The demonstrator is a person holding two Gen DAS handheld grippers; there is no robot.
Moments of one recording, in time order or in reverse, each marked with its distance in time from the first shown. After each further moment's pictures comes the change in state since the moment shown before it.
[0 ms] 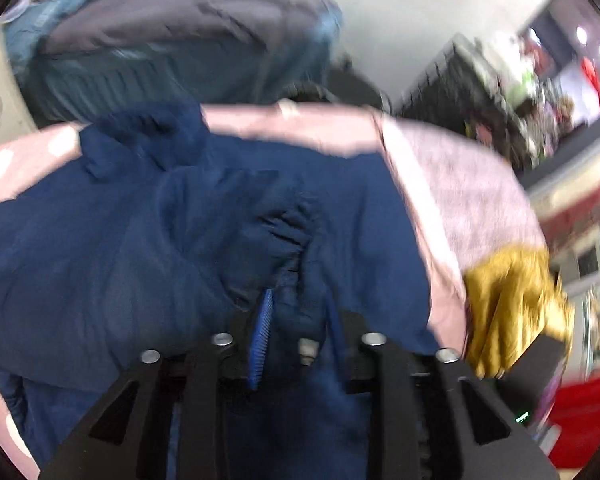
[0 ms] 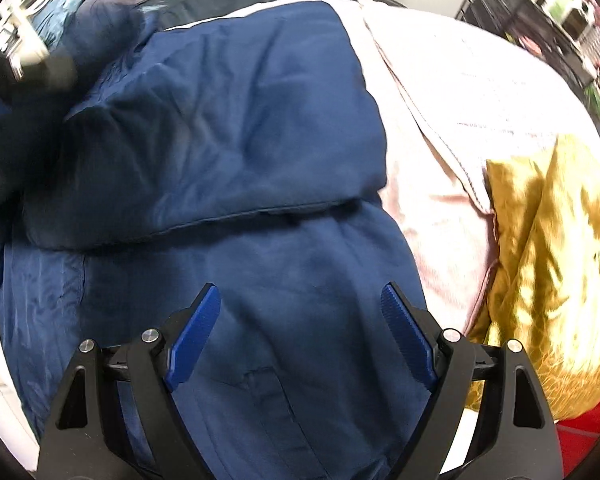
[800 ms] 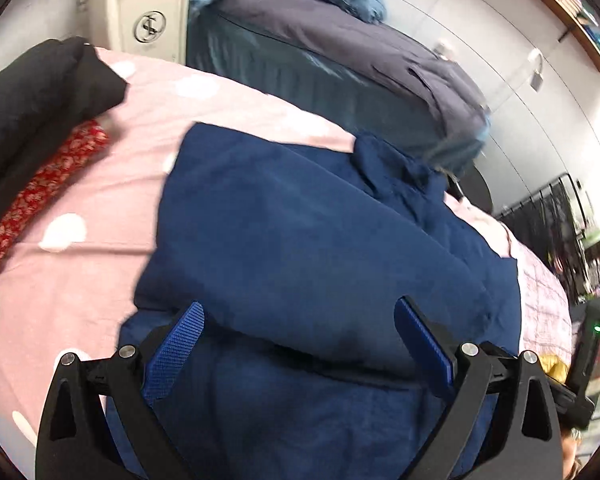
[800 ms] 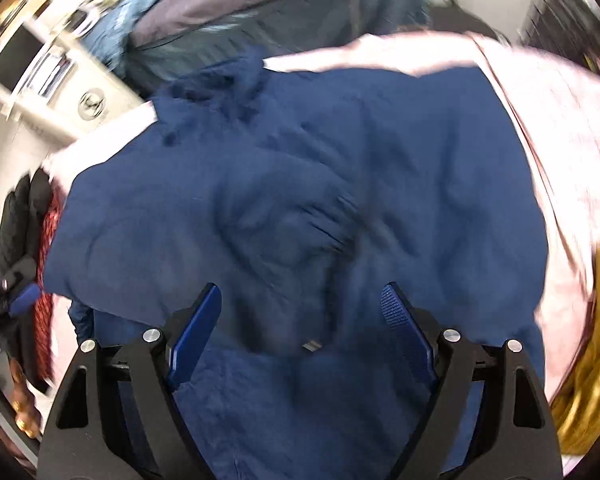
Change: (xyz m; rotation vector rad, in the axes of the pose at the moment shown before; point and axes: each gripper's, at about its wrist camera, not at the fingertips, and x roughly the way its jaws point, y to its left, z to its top) left arm -0.107 0.217 -0.065 -0.452 -0.218 0.218; right arm -0.009 0.115 0.084 -0.082 -0.048 0.263
